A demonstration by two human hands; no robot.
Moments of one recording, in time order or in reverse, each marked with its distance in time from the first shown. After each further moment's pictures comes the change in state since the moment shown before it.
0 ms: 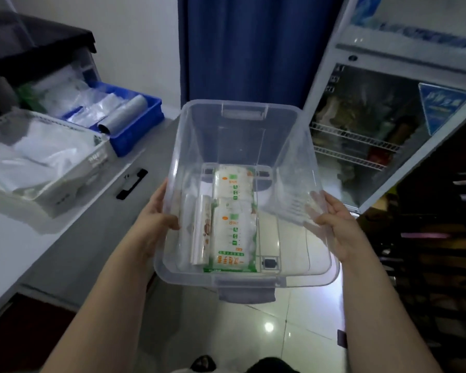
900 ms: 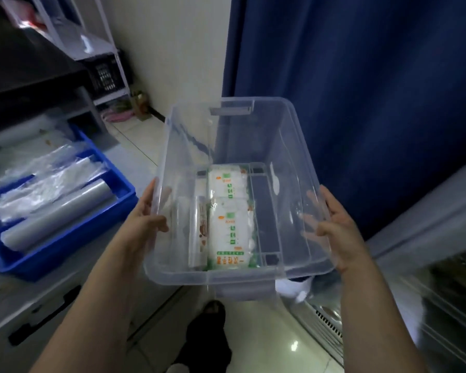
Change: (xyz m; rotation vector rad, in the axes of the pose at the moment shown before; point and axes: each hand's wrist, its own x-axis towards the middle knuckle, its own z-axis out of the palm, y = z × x) left_hand 0.466 0.140 0.012 -0.171 0.529 0.060; right_hand 0.583 -0.169 0.143 -0.318 -0.428 0.026
